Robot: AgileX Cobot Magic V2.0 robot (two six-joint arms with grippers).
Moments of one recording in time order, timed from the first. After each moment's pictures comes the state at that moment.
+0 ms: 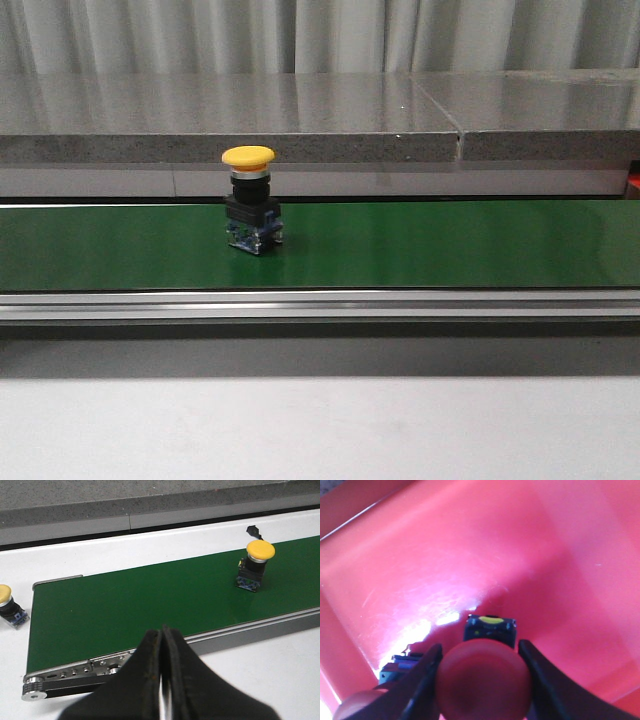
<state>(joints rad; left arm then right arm) -0.10 0.46 -0.67 -0.20 0.78 0.23 -0.45 2.17 -1.86 -0.03 0.88 0.20</state>
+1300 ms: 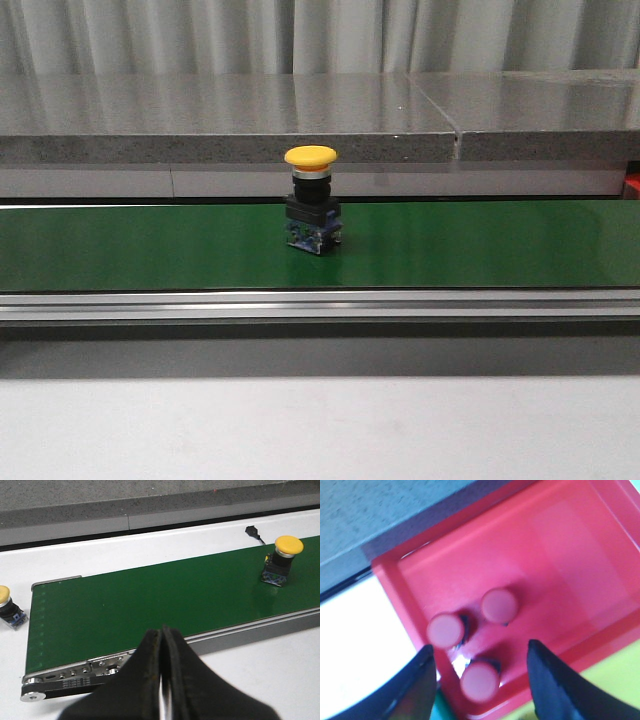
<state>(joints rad) -0.10 0.46 -0.67 -0.20 0.78 0.23 -0.41 1.80 -1.74 -0.02 0.96 0.20</state>
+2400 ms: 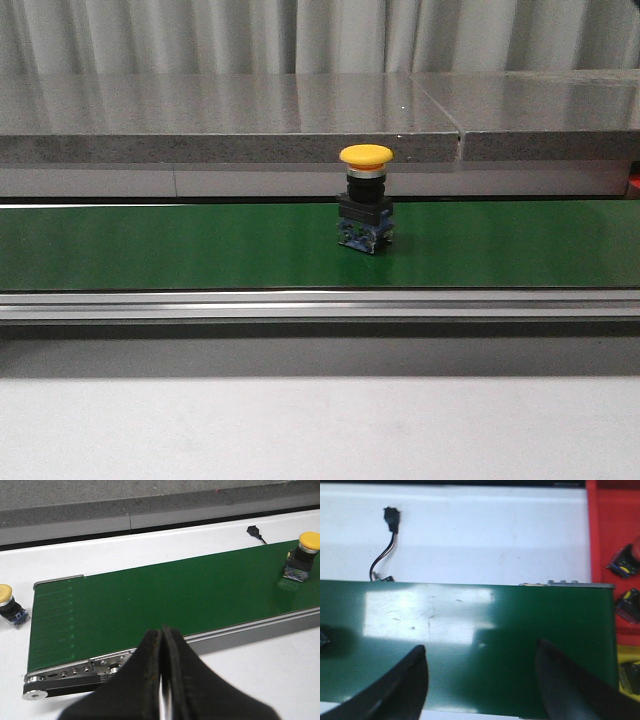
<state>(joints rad) -0.10 0.46 -0.67 -0.20 0.78 0.23 0.08 1.41 -1.38 0.01 0.99 0.05</state>
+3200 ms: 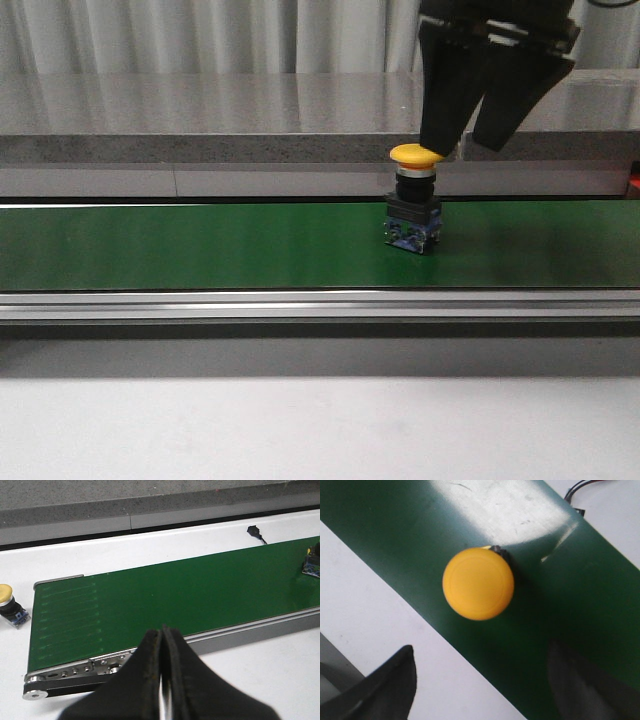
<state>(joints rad) -0.10 0.46 -0.67 -0.20 0.78 0.23 0.33 1.77 -1.58 0.22 1.23 -0.40</state>
